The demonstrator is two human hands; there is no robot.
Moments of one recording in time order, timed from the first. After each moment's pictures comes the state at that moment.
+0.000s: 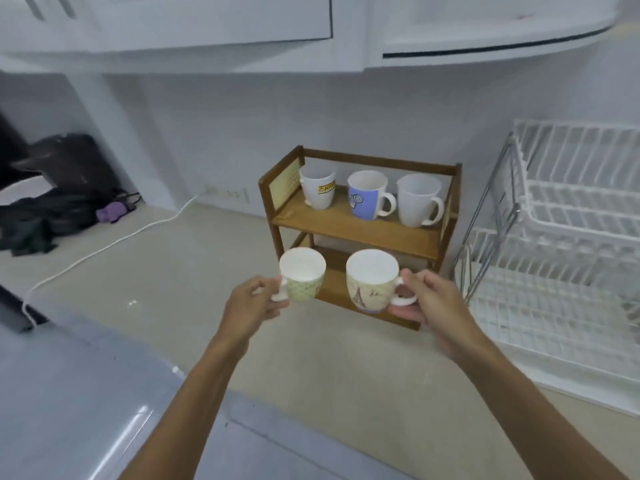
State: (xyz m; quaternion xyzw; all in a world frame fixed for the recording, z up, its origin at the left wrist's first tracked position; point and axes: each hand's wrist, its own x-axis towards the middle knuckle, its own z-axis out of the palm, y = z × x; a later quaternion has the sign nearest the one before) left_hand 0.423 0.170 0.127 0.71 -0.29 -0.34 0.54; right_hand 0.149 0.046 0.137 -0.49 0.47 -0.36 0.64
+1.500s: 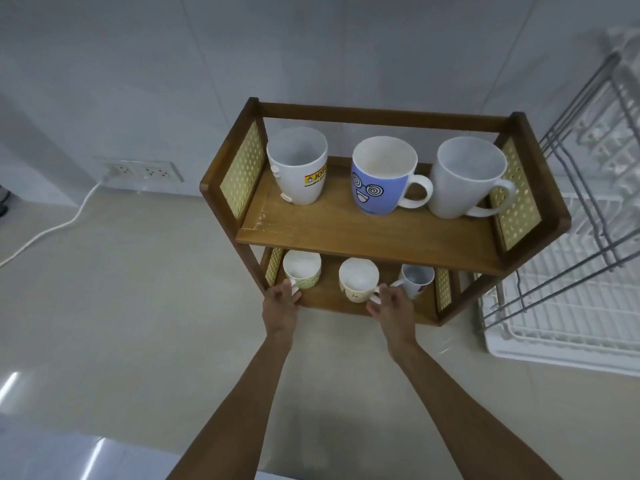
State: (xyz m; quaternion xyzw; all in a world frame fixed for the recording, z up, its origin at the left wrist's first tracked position) left_hand 0.489 -0.025 -0.074 0.70 -0.11 -0.44 0.55; right_hand 0.290 -0.060 -0.082 -0.29 0.60 -0.45 0.59
